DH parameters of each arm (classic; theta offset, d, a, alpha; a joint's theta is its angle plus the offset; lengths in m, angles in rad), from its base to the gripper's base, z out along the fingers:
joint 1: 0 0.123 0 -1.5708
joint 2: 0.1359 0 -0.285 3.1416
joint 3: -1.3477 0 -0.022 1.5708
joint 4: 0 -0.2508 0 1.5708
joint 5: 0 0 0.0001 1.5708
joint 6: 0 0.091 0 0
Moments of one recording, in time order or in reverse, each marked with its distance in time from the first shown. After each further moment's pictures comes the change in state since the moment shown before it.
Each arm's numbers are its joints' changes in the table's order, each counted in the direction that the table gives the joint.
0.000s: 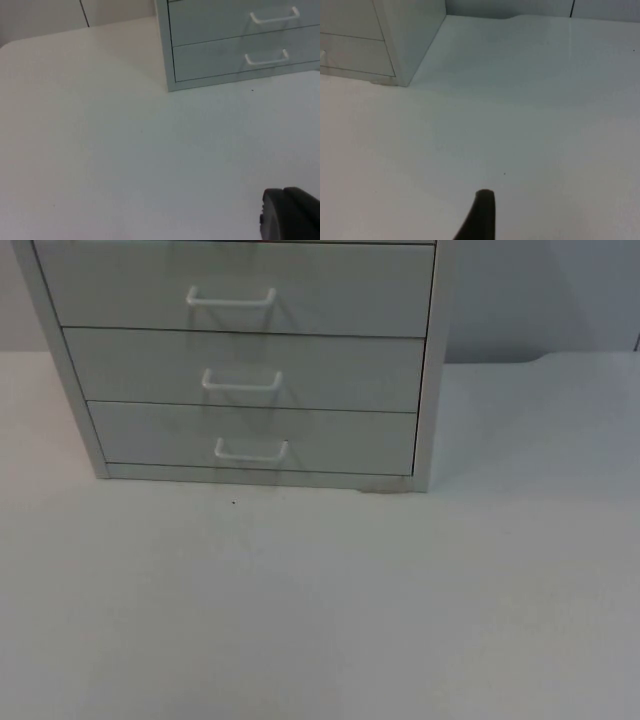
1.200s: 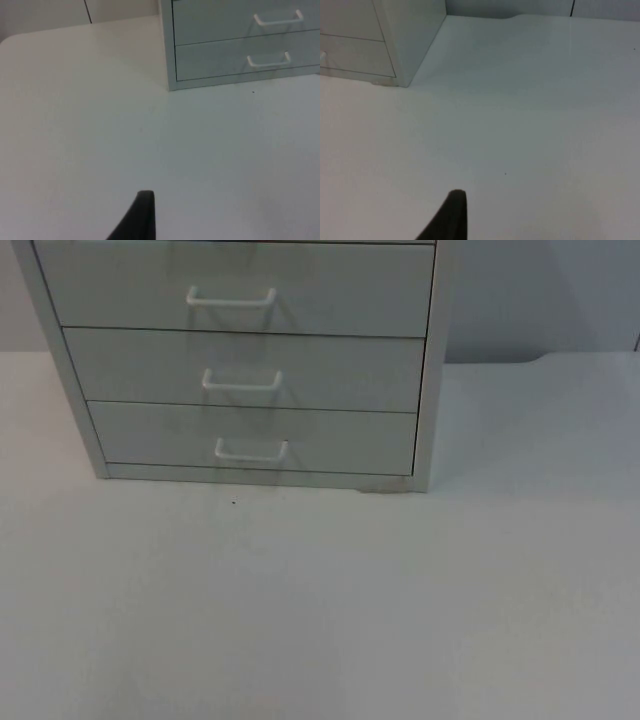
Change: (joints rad) right arm 0.000 0.000 0.000 0.002 0.000 0.008; left arm 0.000 0.000 0.000 -0.005 0.000 -0.036
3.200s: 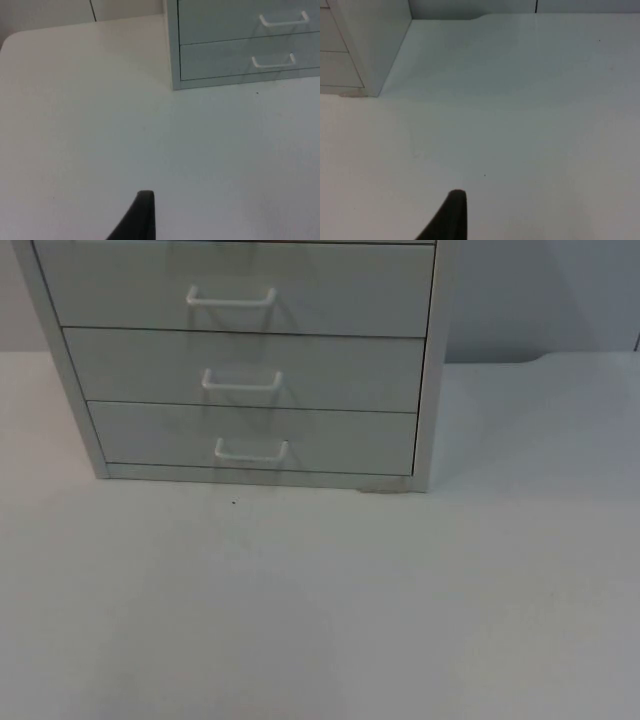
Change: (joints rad) right arm -0.109 0.000 0.000 -0.002 0.000 0.012; left arm 0.004 0.000 0.000 -0.015 0.002 -0.019
